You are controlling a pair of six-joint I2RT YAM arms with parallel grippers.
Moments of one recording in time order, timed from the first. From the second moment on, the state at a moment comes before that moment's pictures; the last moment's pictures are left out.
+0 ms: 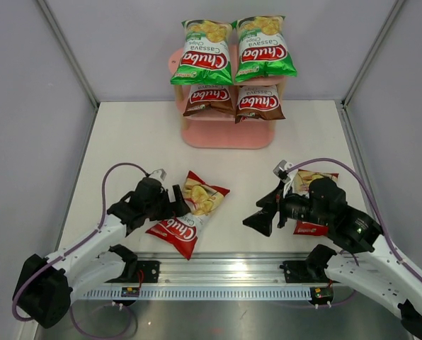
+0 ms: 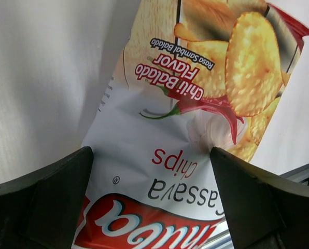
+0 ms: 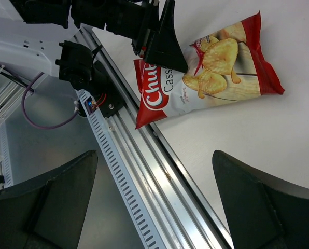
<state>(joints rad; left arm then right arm) -0.53 0.93 0.47 -0.40 0.09 -0.66 0.80 0.61 0.82 -0.54 -0.36 0.37</state>
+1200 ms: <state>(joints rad) -1.05 0.71 0.35 -0.22 -0.41 -1.26 0.80 0.63 0.51 -0.30 0.02 0.78</state>
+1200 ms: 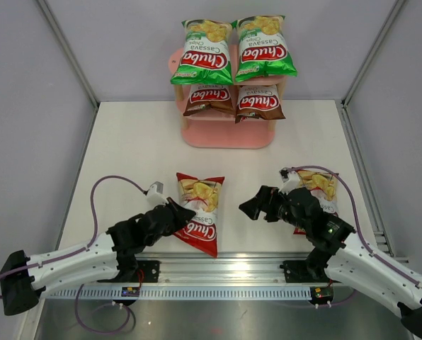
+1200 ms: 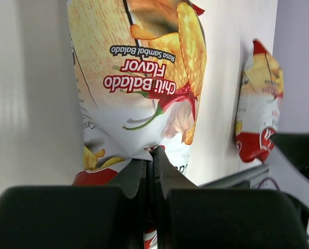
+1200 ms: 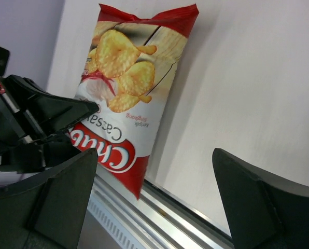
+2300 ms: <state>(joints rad) -1.06 0.40 0.23 0.03 -0.76 -1.48 0.99 1.36 0.32 1.07 -0.08 1.01</state>
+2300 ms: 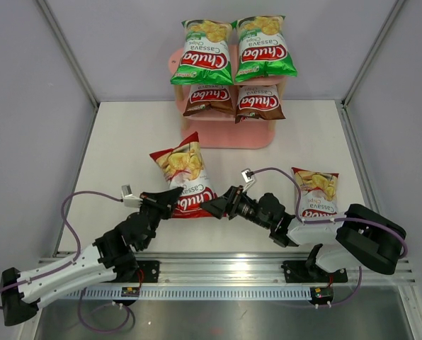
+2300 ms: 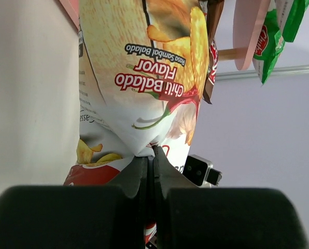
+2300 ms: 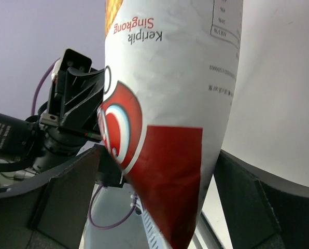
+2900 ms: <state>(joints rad) -1.06 0.37 0.25 -0.11 -0.70 -1.44 0.99 1.35 0.34 0.97 -0.04 0.90</state>
